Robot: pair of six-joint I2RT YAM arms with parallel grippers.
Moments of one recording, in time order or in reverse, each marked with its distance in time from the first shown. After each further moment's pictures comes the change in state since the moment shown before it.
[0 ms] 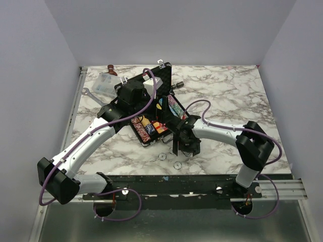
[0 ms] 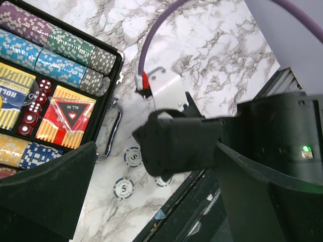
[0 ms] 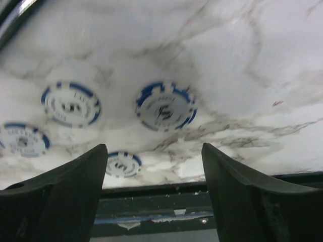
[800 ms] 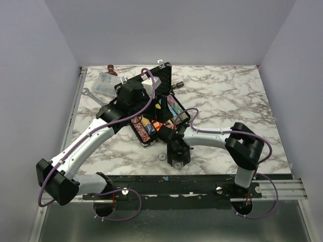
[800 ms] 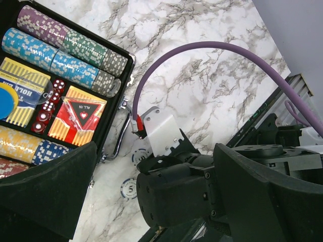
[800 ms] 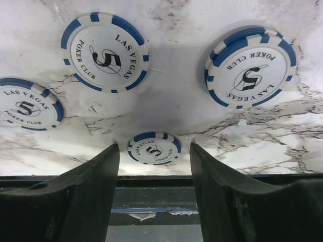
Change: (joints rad) left arm 0.000 -0.012 0.000 -0.010 -0.051 0.012; right arm 0.153 0.068 -0.012 0.054 -0.101 0.072
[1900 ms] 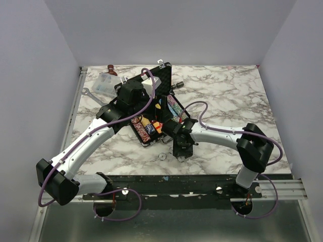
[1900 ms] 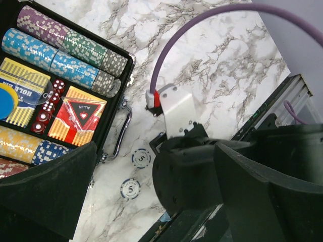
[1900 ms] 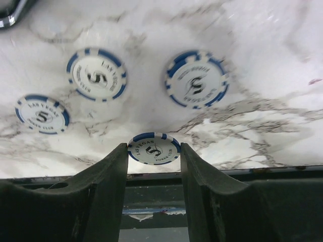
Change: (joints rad) left arm 0.000 0.000 0.000 0.001 0.000 0.000; right arm -0.039 -0.079 0.009 -0.042 0.081 0.016
